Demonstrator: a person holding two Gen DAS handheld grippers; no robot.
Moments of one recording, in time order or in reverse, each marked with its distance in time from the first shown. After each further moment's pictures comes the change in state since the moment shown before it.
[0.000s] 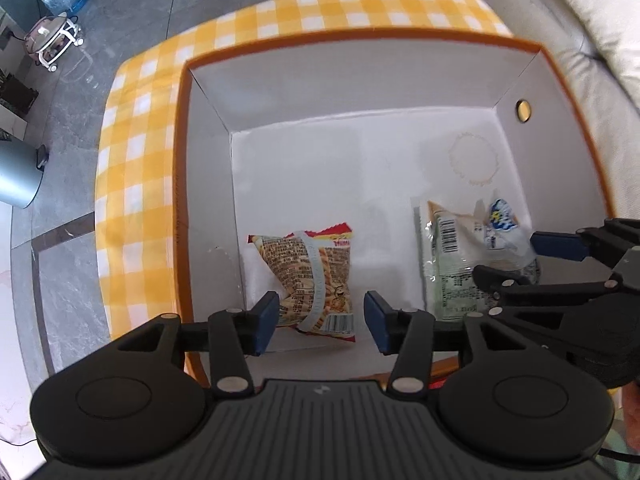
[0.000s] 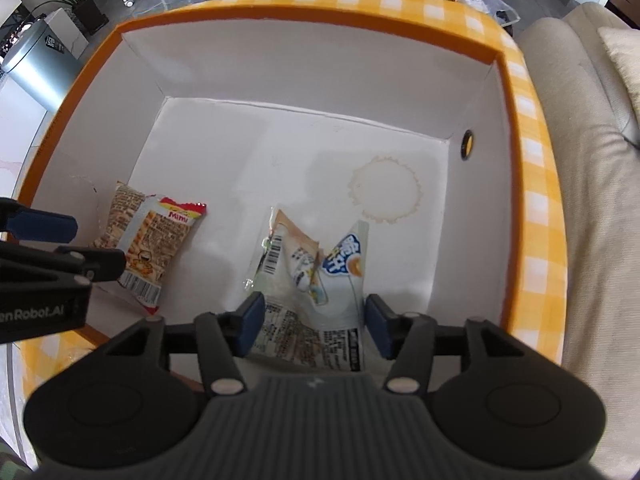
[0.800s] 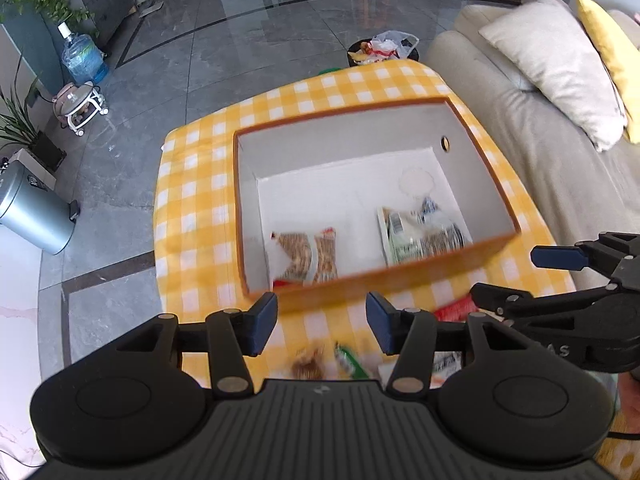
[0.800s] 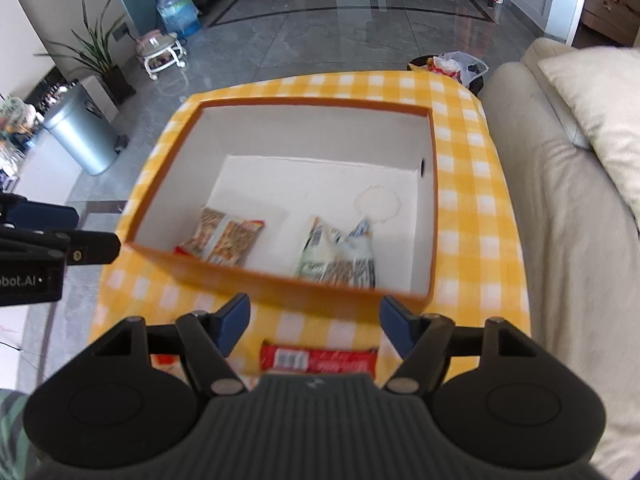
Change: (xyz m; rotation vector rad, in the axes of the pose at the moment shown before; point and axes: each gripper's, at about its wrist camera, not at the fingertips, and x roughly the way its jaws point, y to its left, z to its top) left arm -0.131 -0.020 -0.098 0.068 -0.239 0.048; right arm -0.133 0.009 -0.098 0.064 -0.233 0.069
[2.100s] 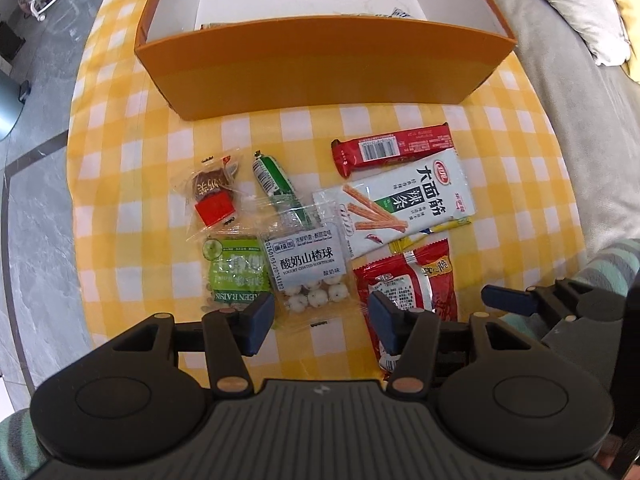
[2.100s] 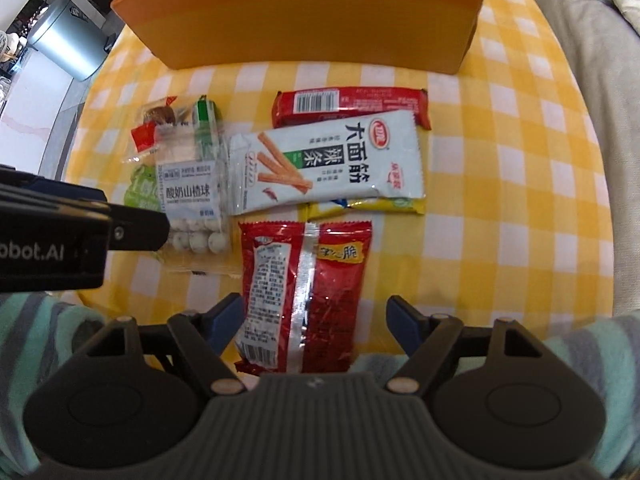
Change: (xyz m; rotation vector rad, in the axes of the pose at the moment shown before) left arm 0.081 -0.036 -0.110 -0.100 0.306 -0.145; right arm 0.065 0.022 -0.158 0.032 0.321 0.004
